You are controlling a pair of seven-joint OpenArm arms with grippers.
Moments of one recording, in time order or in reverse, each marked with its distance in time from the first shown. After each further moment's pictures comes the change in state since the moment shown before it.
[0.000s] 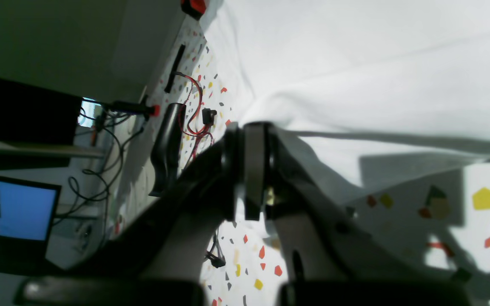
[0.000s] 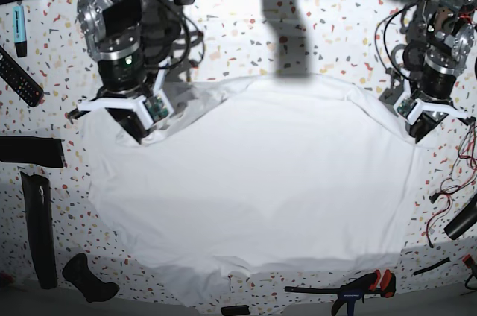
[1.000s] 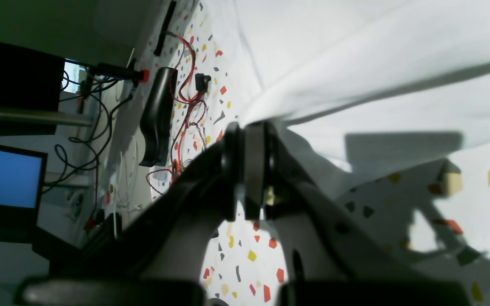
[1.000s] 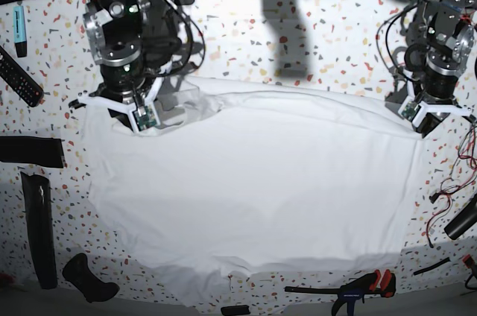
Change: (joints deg) left arm -0.4 0.0 0.0 0.0 -1.1 0.0 6.6; right arm 1.4 -5.2 3.5 -3.1 7.4 -0.1 -3.1
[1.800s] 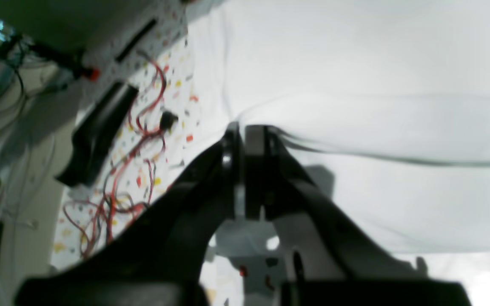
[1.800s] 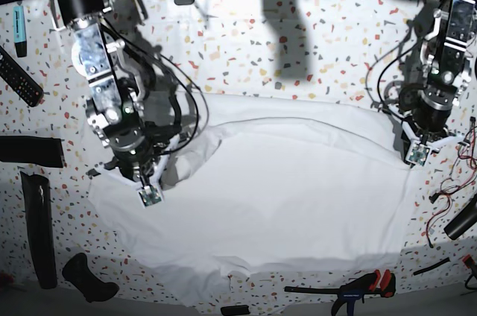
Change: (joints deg) left arm -12.0 4.0 0.1 -8.4 -21.2 -3.7 -0.6; right arm 24.8 -3.9 0.0 -25.7 16.7 10.4 3.5
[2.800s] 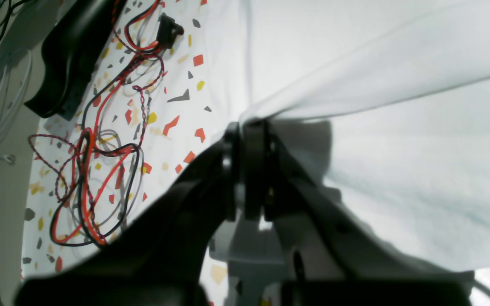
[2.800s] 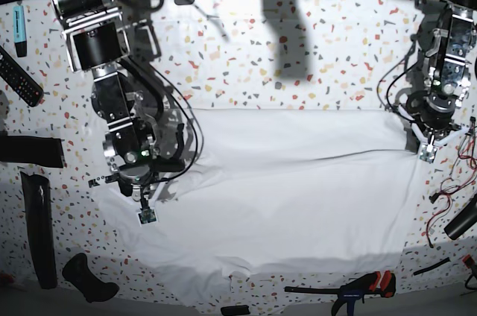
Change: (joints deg) left arm -4.5 0.5 0.0 -12.7 -0.8 2.7 0.9; right arm 10.6 -4.5 0.2 -20.2 -4.8 -9.4 -3.5
